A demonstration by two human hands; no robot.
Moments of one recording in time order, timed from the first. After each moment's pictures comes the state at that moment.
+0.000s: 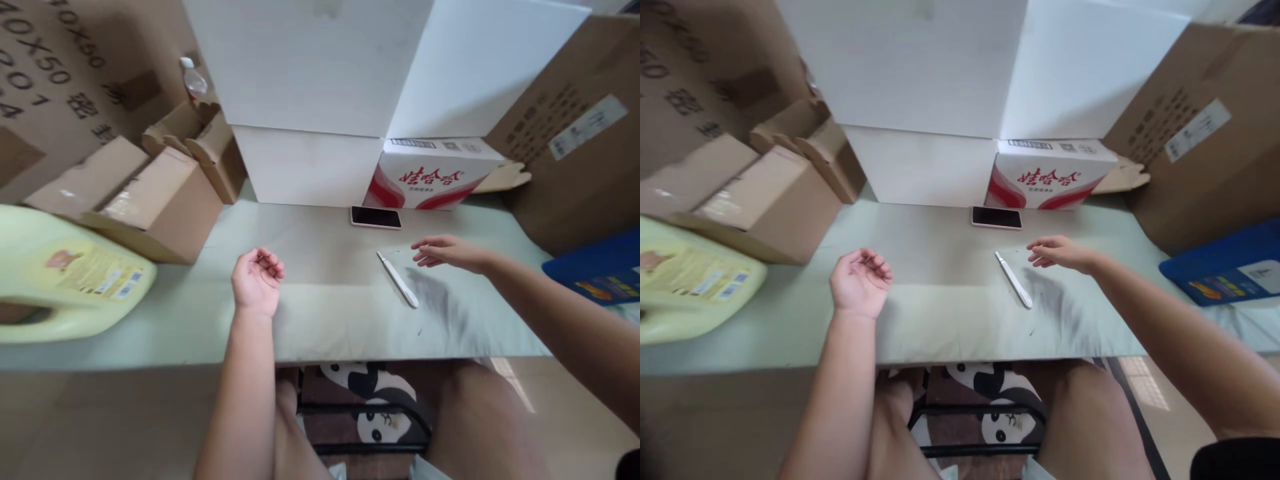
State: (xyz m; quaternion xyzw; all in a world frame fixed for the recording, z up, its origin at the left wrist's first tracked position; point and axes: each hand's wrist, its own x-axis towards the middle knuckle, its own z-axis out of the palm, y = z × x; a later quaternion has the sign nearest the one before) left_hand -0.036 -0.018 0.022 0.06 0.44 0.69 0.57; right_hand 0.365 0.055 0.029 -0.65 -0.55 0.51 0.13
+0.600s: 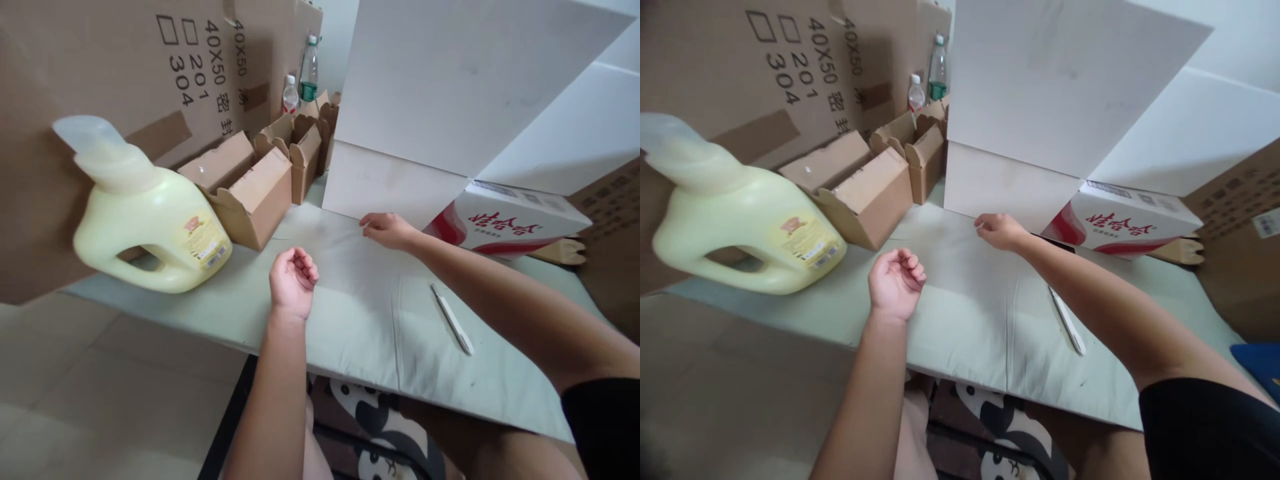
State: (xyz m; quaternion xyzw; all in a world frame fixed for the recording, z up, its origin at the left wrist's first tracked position) left_hand -0.100 -0.044 0.028 0.01 0.35 0.74 0.58; right_hand 0.081 0.120 0.062 -0.50 -0.84 0.21 0.04
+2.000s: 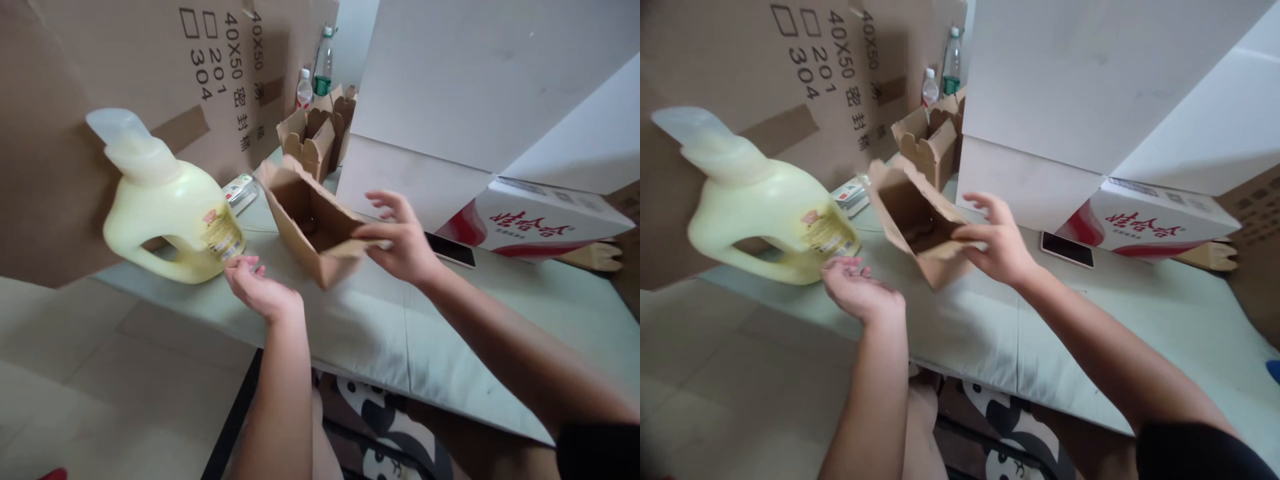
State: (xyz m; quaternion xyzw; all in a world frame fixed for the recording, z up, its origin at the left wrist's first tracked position) left_hand -0.121 -0.055 0.015 -0.04 0.52 0.85 0.09; right_hand 0.064 0.039 0.074 -0.23 -0.91 0.11 0.33
